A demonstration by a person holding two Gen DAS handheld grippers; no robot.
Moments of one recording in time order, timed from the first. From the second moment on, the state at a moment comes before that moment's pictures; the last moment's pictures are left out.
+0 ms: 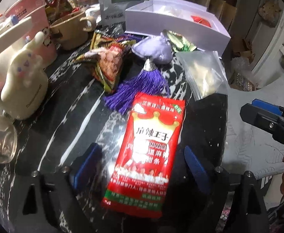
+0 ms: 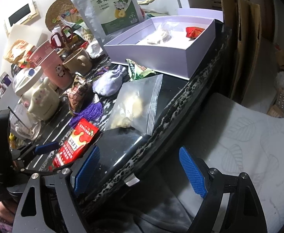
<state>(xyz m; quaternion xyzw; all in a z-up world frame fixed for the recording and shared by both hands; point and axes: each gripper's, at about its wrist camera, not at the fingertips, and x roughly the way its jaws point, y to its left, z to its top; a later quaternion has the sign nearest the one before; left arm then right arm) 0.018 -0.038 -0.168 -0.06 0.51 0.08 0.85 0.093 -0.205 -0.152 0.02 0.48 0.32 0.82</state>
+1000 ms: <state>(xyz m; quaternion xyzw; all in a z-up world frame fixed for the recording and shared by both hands) 0.008 -0.017 -0.124 -0.12 0.45 0.07 0.89 0.148 -0.137 -0.165 -0.04 0.45 0.30 0.84</state>
